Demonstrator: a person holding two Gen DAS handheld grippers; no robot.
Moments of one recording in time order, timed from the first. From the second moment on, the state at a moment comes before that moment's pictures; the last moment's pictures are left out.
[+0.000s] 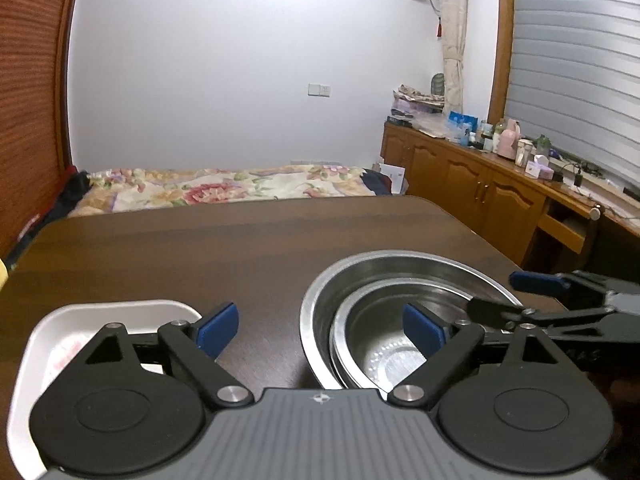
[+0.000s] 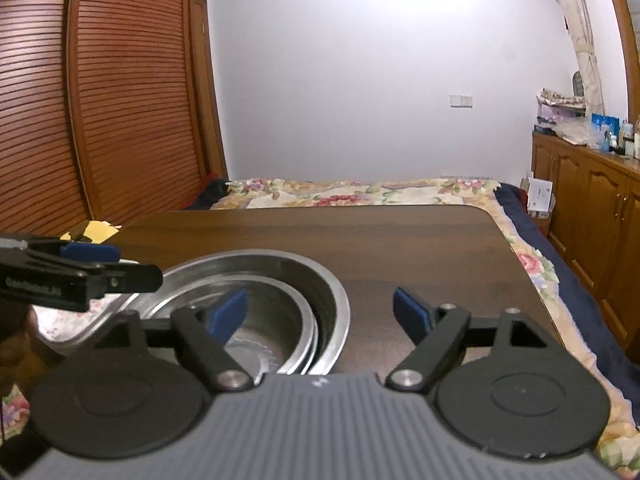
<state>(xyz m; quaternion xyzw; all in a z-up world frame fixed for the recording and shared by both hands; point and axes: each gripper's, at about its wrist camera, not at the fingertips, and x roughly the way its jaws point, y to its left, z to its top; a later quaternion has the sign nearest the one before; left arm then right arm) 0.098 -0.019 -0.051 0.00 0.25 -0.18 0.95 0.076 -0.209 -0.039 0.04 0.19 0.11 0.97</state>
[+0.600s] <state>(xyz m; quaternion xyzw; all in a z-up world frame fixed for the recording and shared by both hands) 0.093 -0.027 -0.062 0.00 0.27 -0.19 0.94 0.082 -0.208 -0.051 0.07 0.19 0.12 0.97</state>
